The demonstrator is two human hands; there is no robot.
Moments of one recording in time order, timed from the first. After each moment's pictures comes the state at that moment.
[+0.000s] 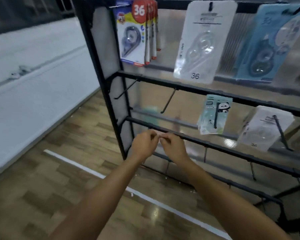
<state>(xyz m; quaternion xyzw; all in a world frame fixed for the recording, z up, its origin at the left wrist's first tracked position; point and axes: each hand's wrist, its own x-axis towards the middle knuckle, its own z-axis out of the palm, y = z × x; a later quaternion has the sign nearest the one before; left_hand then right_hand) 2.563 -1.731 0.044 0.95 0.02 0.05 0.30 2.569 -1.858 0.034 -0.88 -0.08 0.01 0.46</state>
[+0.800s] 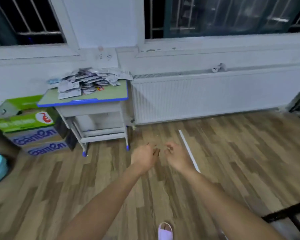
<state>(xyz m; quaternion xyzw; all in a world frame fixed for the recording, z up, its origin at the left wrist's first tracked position) 2.187 -1.222 0.020 0.88 0.44 0.10 0.16 2.315 -1.288 0.021 -0.78 -0.47 0.24 0.34</state>
